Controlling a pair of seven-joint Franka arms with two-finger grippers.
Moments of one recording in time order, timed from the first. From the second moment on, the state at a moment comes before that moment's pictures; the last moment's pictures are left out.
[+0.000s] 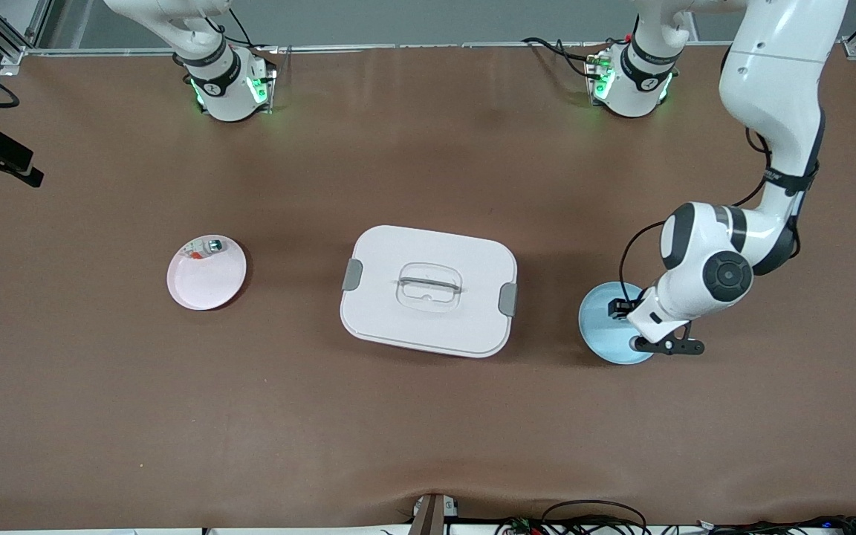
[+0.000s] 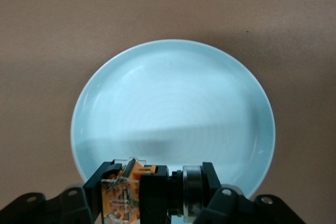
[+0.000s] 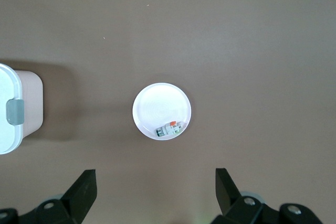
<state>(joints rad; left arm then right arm) -0.11 0.51 -0.05 -1.85 0.02 2.27 -0.10 -0.01 0.00 -0.04 -1.43 0.02 1.43 0.04</state>
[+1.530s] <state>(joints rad) -0.03 0.15 -0.06 -1.45 -0.36 1.34 -0.28 -0.04 0.00 -0.04 -1.43 0.02 1.45 0.04</state>
